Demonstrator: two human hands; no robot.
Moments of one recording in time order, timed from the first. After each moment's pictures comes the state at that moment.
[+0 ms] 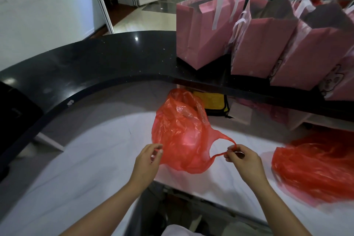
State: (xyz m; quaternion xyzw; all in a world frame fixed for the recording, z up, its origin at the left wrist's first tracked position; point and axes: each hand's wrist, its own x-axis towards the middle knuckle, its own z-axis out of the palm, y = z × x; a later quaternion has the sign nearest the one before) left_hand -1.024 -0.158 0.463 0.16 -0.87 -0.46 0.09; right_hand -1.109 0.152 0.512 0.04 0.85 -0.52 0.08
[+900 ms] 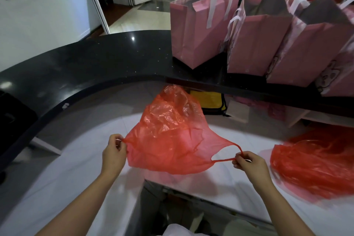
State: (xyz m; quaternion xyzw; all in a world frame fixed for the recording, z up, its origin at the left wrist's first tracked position) left_hand -1.034 -0.245 0.464 0.32 -0.84 -0.42 0.14; right_hand -1.124 0.191 0.457 0.14 0.80 -0.57 0.10
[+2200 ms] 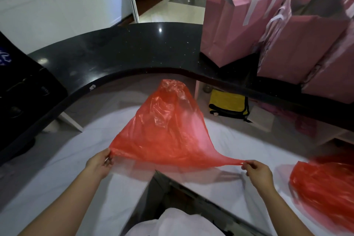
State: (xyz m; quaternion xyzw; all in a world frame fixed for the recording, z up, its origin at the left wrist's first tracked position) left_hand -0.967 -0.315 0.433 0.63 -0.32 -0.70 0.13; right_hand -1.158 0.183 0.393 0.08 0.89 -0.42 0.15
